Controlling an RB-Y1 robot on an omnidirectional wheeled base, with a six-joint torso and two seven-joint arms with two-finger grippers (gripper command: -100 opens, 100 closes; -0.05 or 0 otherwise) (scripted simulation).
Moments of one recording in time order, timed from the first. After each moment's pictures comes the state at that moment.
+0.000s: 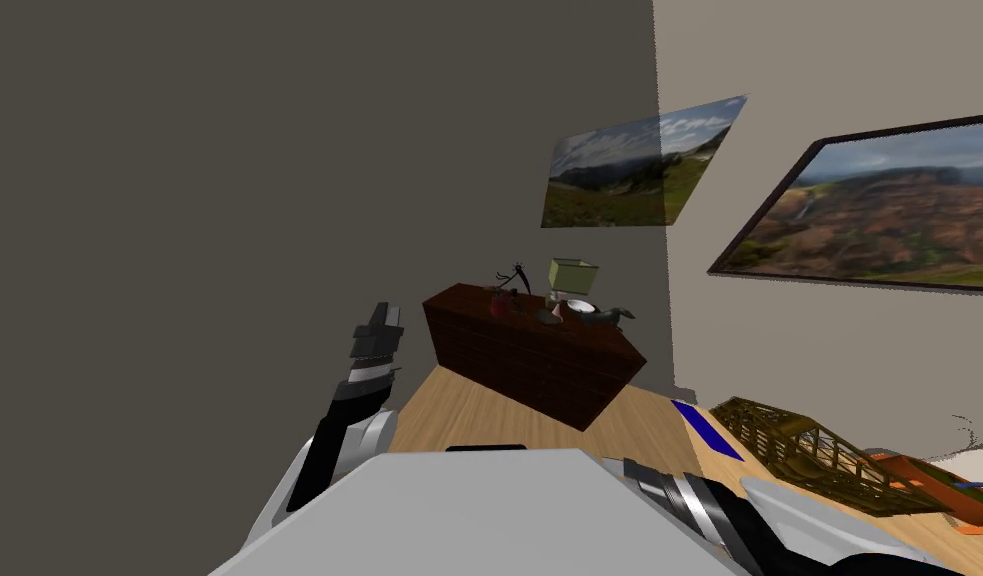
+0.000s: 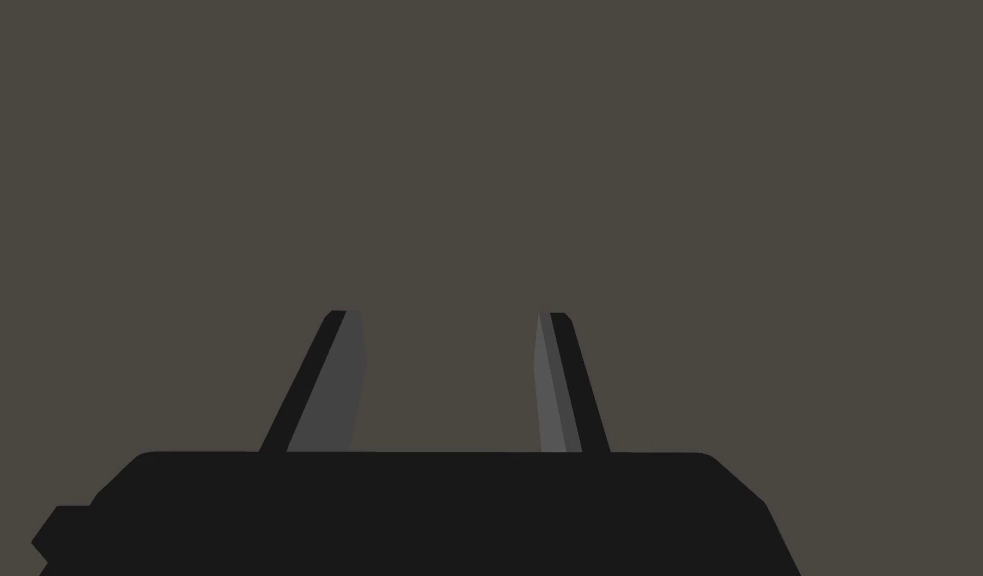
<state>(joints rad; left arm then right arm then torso) 0.47 0.01 0.02 -2.35 -0.01 -0.40 -0.01 0.64 -1.38 0.44 -1.62 0.38 -0.80 -0.06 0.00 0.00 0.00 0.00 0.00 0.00</state>
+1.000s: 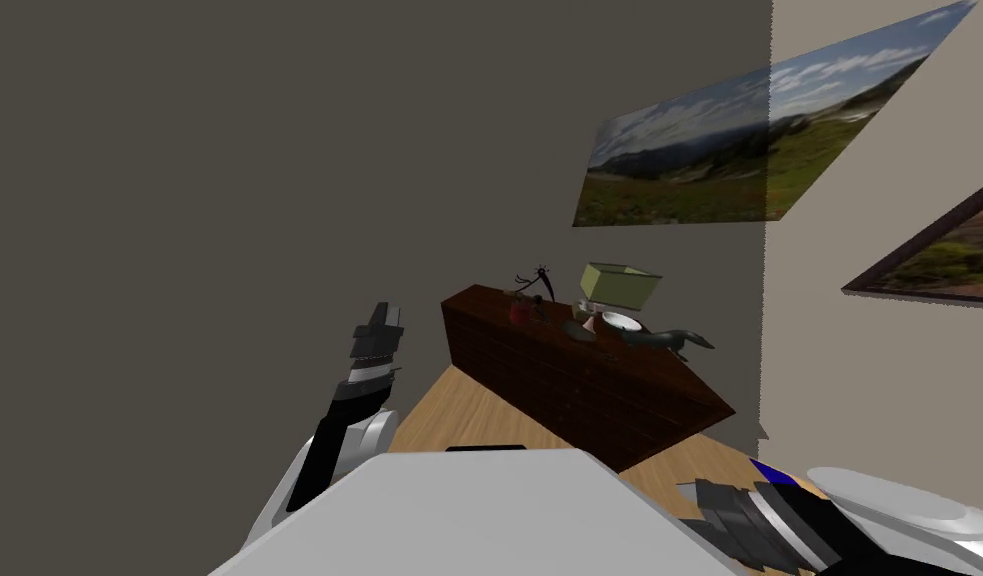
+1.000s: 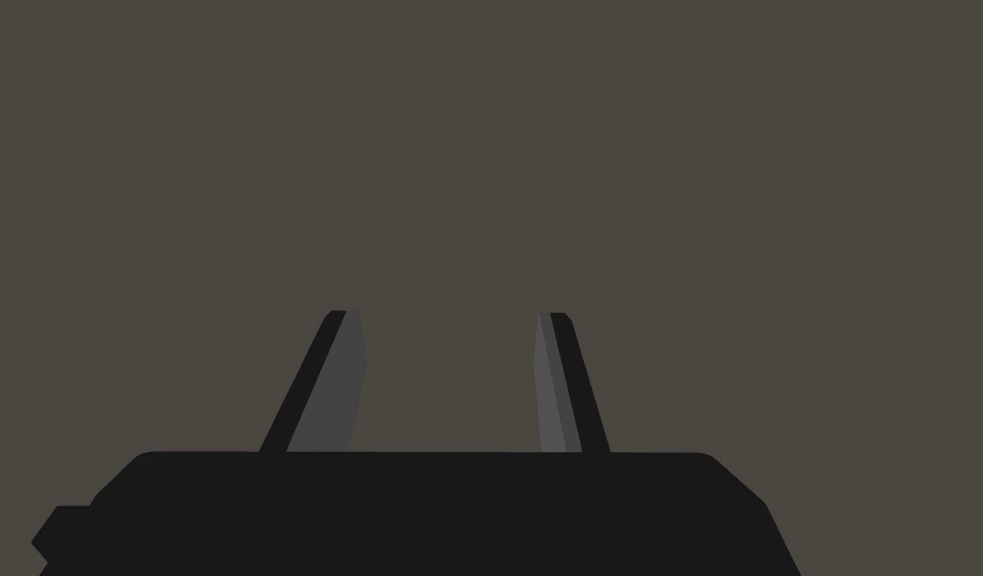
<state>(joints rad) 0.47 0.01 0.02 -2.35 -0.01 -0.40 -0.01 0.64 -1.62 0.51 -1.41 0.46 -0.78 -0.03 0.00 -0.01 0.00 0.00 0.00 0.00</state>
